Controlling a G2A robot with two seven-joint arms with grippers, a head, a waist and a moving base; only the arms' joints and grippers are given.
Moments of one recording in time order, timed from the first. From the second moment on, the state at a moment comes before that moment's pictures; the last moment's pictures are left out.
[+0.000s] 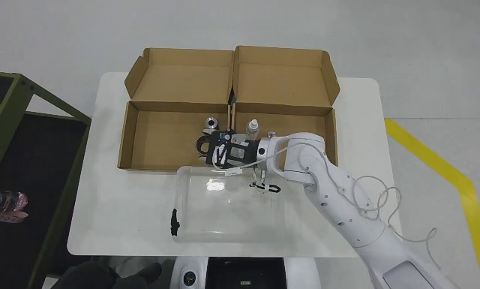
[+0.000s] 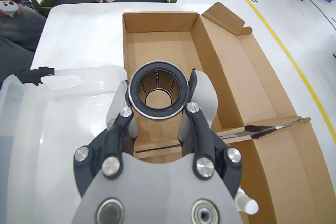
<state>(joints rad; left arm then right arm) -0.33 -0.16 -0.45 -1.44 1.96 -0.37 0.19 -0.85 -1.33 0.86 -1.62 -1.26 -0.70 0.41</state>
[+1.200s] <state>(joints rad) -0.33 -0.16 -0.45 -1.44 1.96 -0.37 0.19 -0.65 -1.42 0.69 -1.28 -1.25 -0.63 0.46</state>
